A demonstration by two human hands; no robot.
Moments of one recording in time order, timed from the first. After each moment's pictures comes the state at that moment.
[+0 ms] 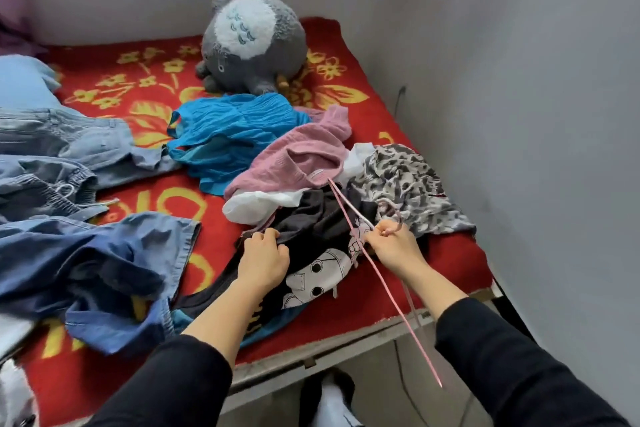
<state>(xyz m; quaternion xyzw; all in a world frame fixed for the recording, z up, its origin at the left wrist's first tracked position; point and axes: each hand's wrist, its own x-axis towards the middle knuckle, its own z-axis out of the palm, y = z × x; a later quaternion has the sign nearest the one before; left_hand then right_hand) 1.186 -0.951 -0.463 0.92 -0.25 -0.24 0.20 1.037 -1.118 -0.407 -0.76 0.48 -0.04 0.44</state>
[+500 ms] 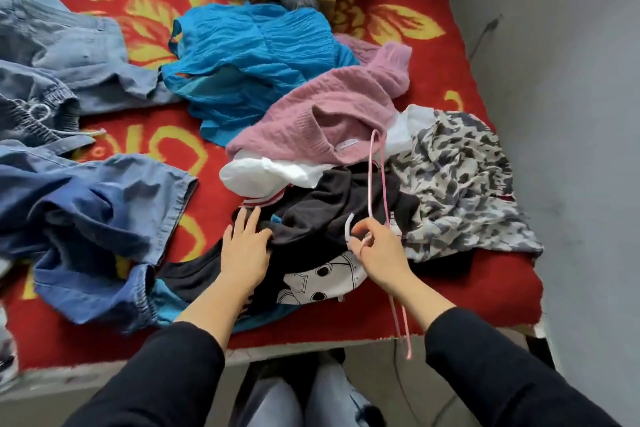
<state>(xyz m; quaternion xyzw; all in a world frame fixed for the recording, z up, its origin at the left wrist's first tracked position) 1.249 -0.978 -0.584 0.93 -0.27 -0.25 -0.01 1.122 -1.176 -0.545 -0.79 0.37 0.10 0.47</state>
